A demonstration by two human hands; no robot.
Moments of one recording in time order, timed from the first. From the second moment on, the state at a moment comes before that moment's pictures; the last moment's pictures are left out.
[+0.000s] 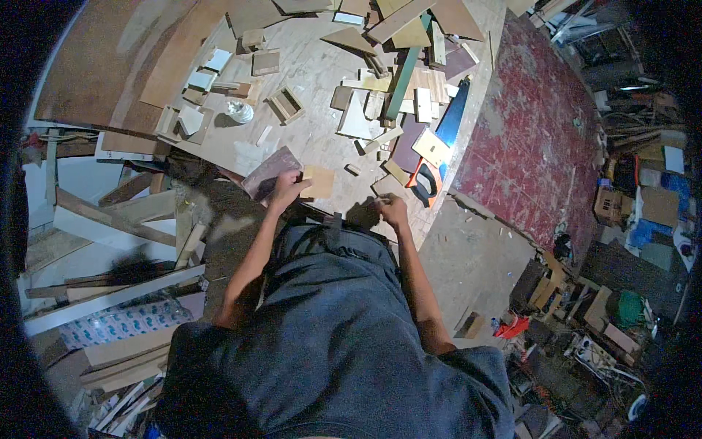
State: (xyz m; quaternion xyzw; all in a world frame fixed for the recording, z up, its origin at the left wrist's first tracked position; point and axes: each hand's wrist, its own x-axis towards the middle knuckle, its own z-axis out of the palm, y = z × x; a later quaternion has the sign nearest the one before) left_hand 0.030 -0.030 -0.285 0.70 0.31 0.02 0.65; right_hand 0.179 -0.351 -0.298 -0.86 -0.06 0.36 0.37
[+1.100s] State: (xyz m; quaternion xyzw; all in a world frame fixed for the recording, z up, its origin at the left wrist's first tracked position) left_hand 0.112 -0.040 -0.336 0.68 0.37 0.09 0.63; right_hand 0.228 -0.319 -0.283 -0.95 -0.15 0.12 0.26
